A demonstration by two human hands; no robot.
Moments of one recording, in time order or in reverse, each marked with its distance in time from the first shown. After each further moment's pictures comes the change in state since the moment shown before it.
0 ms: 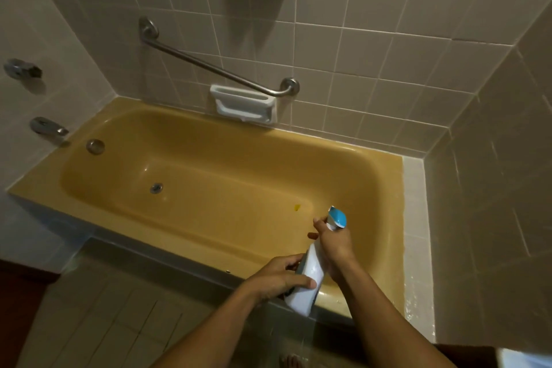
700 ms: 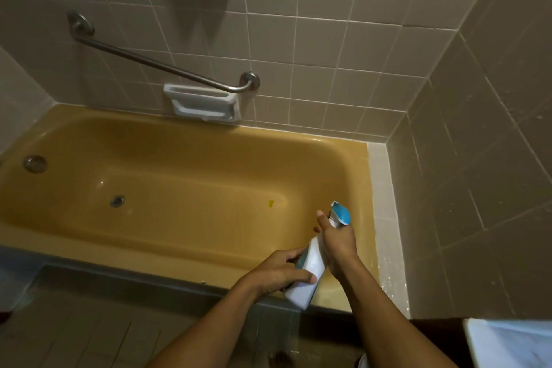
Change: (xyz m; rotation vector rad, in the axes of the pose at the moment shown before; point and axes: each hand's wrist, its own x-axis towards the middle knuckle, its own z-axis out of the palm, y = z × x) left_hand 0.048 0.023 0.023 0.088 -0.122 0.033; right_hand 0.019 -0.006 -0.050 0.067 0.163 -0.012
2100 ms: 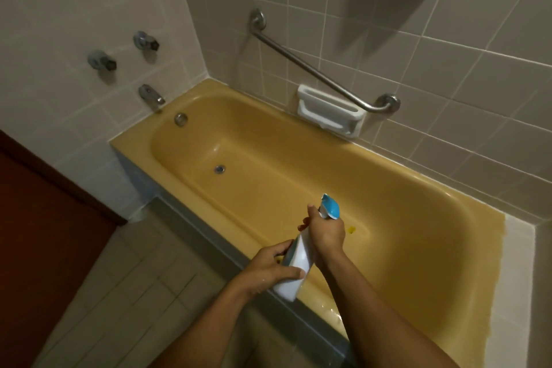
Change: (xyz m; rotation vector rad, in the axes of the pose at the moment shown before) left_hand -0.125 -0.078 -0.138 -0.283 0.498 0.029; right_hand -0.074 0.010 0.237 -0.238 -0.355 -0.067
